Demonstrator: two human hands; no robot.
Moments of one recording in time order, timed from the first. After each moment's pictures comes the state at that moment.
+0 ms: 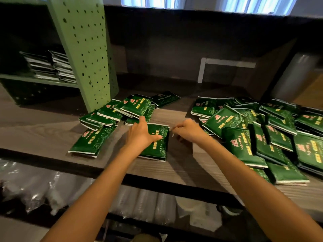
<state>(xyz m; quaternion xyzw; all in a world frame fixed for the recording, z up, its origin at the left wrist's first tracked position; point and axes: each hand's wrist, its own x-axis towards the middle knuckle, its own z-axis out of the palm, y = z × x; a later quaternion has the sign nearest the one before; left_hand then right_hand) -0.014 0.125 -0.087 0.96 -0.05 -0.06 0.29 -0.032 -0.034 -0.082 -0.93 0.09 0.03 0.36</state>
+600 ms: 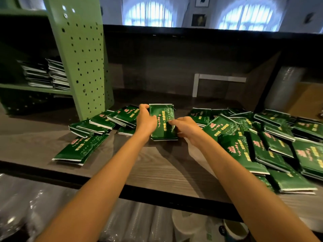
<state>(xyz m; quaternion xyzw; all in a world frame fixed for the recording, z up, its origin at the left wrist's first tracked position) 0.025 0.075 -0.080 0.81 -0.03 0.05 0.59 -0.008 -0.045 -0.083 -0.80 0.15 -0.04 0.57</state>
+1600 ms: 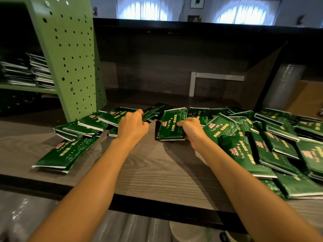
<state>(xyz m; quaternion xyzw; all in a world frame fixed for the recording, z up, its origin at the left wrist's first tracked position) 0.045 0.098 -0.099 0.94 -0.15 0.22 0.23 -0.005 -0.060 -0.095 -0.74 0.21 -0.11 0.63</state>
